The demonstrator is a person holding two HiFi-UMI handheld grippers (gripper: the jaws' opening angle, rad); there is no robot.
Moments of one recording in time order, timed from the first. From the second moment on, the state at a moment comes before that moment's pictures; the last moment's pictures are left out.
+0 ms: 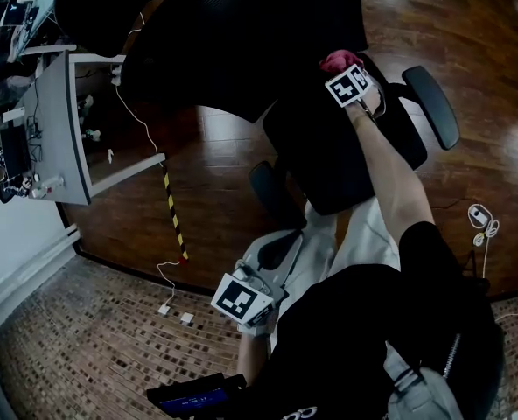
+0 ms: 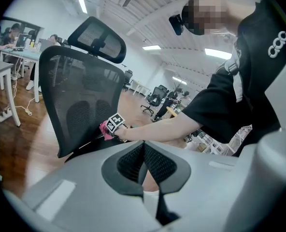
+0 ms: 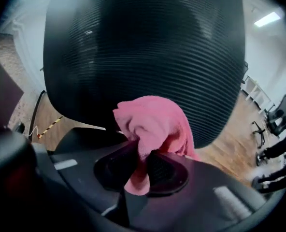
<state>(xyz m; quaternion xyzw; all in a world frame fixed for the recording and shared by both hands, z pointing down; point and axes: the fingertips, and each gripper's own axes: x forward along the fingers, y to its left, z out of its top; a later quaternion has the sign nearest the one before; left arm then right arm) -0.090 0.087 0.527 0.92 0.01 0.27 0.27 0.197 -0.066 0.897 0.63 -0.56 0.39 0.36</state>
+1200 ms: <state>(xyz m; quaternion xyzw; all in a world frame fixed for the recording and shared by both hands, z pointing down) -0.081 0.082 0.516 0.93 0.02 0.26 0.26 0.135 -0.110 0.827 0.60 -0.66 0.28 0.35</state>
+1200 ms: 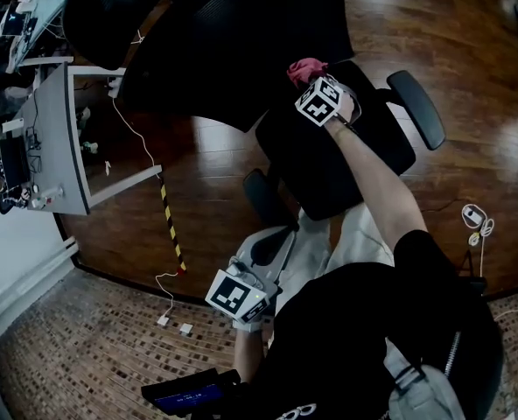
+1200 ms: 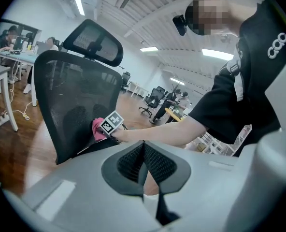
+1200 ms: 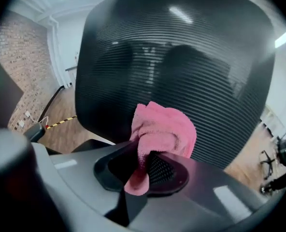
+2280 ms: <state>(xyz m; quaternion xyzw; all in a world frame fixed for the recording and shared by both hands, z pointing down) -0.097 0.064 0.495 0.94 0.01 0.23 0.24 -0.029 -0.183 0.710 0.50 -0.78 0.12 0.35</state>
